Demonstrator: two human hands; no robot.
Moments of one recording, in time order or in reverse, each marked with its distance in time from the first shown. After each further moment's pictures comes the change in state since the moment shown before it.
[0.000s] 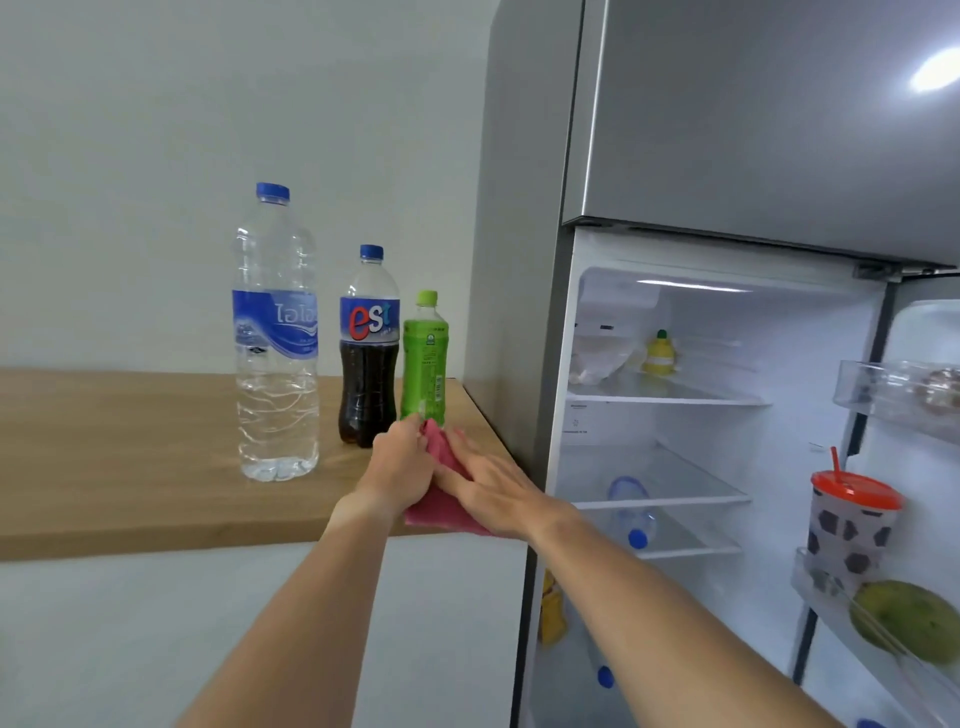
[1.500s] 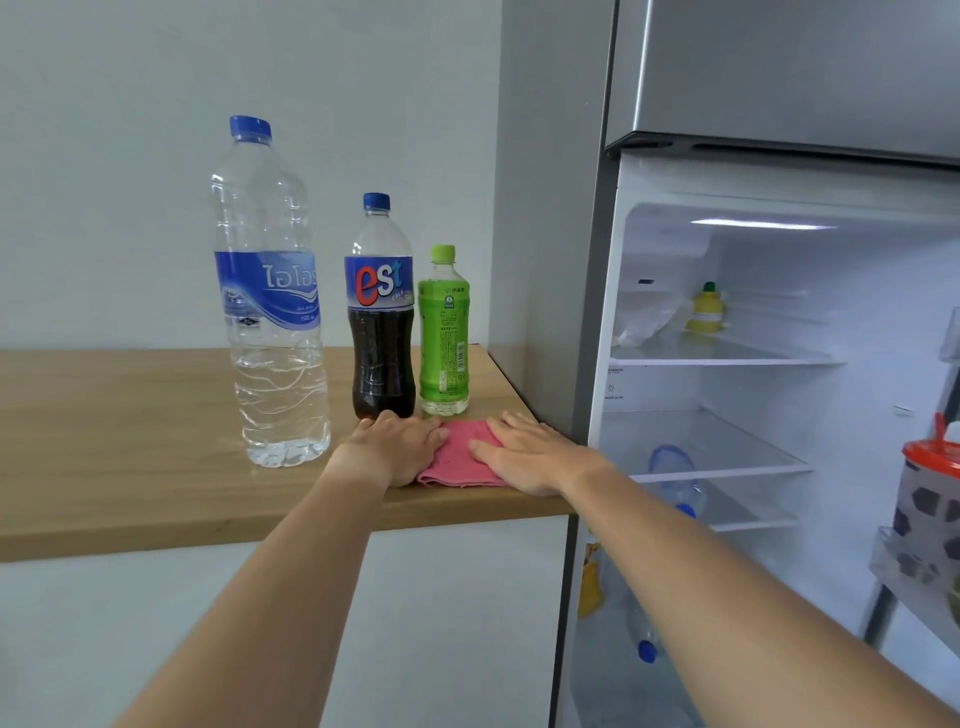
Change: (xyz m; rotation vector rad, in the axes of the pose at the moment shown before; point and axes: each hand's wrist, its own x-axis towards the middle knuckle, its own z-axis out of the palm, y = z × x) left_hand 0.046 -0.037 -0.007 0.812 -0.440 0.061; right_hand 0.050 0.040 0.002 -0.241 -0.136 0.174
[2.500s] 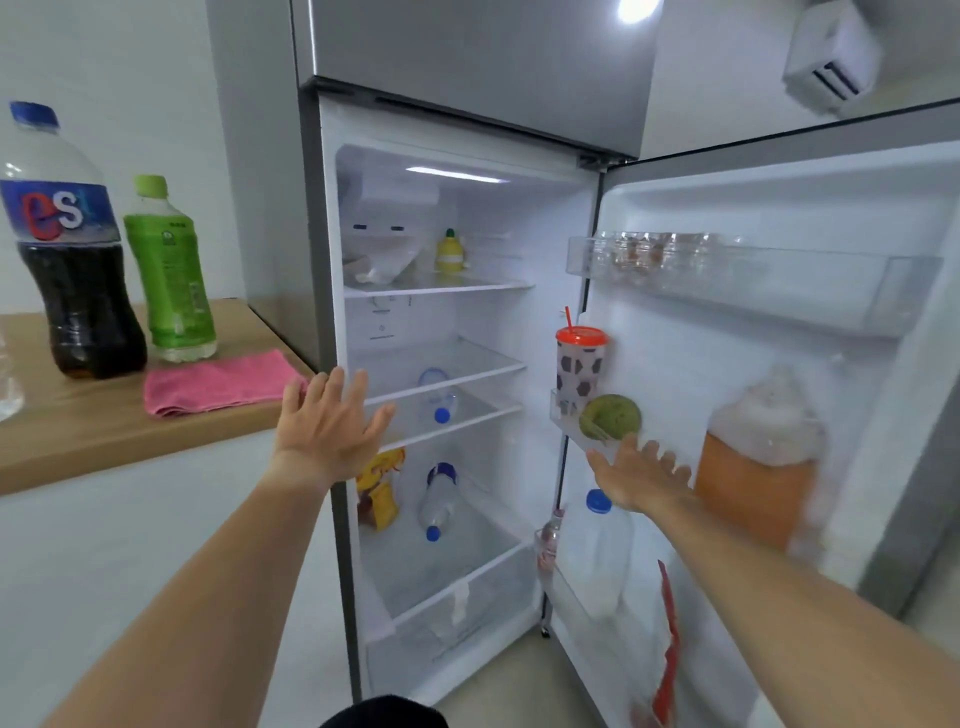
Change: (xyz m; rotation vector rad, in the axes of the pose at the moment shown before) left_hand -0.073 0.167 0.064 0.013 0.335 0.321; right_hand -0.323 0.213 0.025 -0.002 0.182 1.090
